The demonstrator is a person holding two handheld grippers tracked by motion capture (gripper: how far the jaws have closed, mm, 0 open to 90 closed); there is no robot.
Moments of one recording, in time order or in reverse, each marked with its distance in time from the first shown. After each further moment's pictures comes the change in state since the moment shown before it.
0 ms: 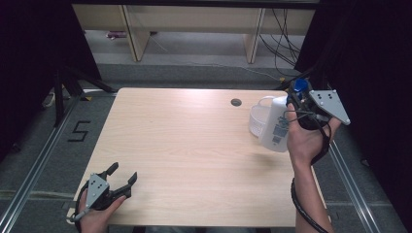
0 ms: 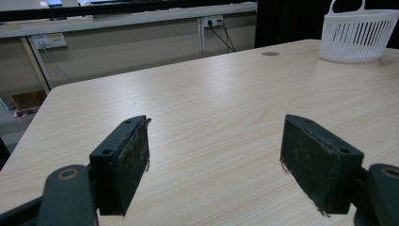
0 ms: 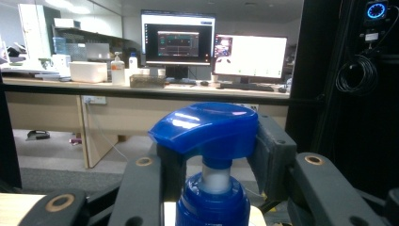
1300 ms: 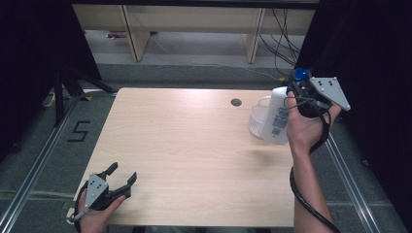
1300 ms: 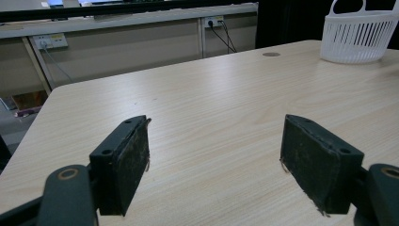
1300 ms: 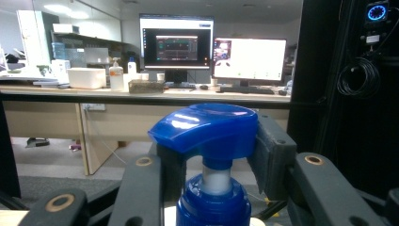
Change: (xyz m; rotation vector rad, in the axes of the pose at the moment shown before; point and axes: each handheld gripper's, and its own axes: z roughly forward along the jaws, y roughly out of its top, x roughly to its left) left arm 0.001 -0.001 0.000 -0.014 -0.004 -0.002; right arm 0.000 0.015 0.021 -0.009 -0.007 0.018
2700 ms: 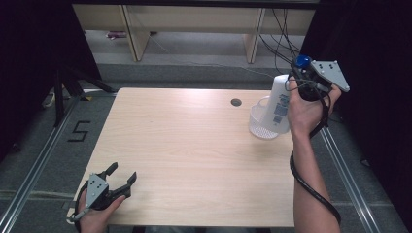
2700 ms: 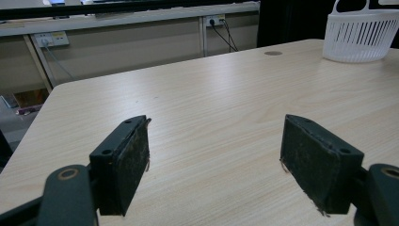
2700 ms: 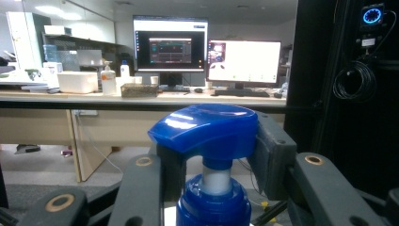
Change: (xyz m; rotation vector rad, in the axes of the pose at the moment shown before) left arm 0.001 -0.001 0.000 0.016 0.011 -0.004; right arm -0.006 0.014 0.035 -0.004 -0.023 0.005
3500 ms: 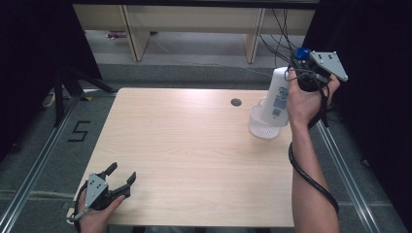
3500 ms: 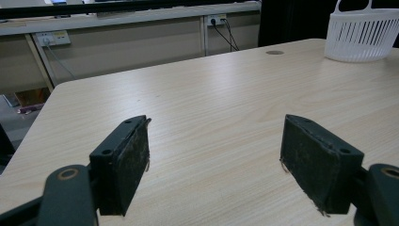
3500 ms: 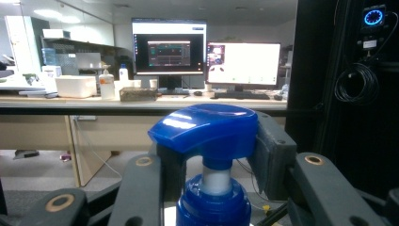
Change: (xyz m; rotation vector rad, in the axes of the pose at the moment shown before) left arm 0.001 -0.001 -0.001 0.006 0.006 -0.002; right arm 0.000 0.009 0.020 -0.005 -0.005 0.010
